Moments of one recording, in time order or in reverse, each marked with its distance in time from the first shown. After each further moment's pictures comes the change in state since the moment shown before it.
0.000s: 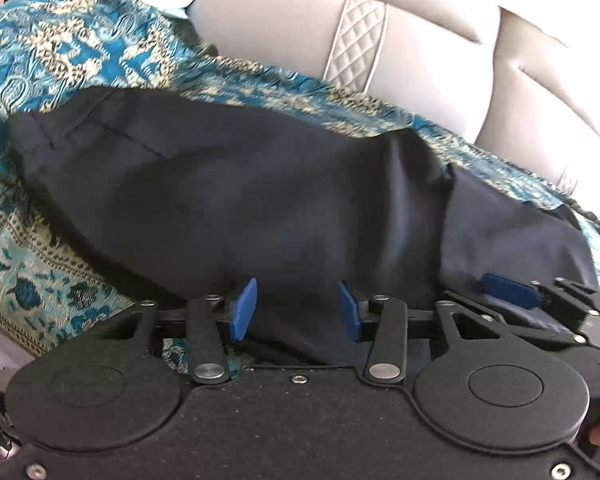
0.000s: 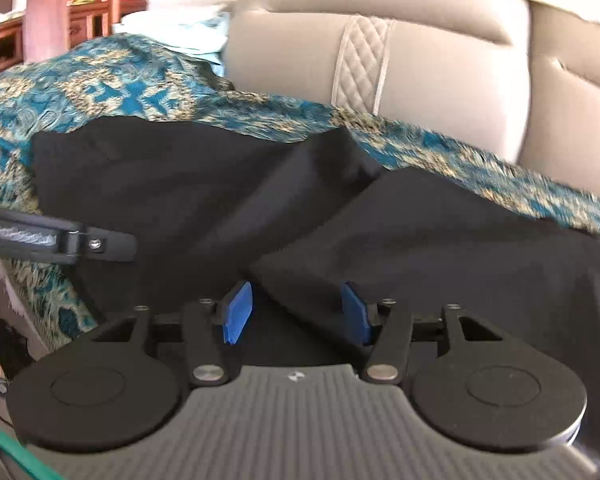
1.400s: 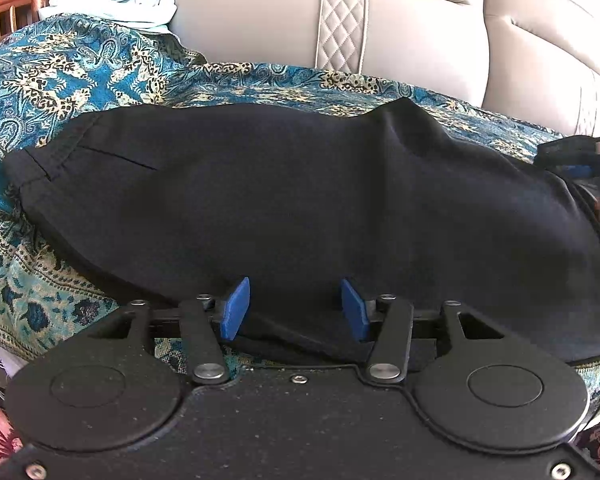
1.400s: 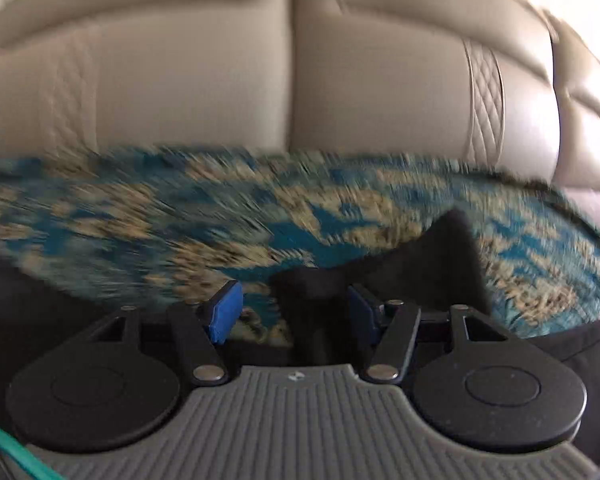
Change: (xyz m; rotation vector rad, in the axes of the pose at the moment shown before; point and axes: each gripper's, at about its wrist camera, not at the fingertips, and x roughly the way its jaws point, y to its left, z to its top) left arm 0.011 -0.025 -0.010 0.153 0.001 0.091; right arm 0.078 -0.205 0.050 0.381 0.100 -0.526
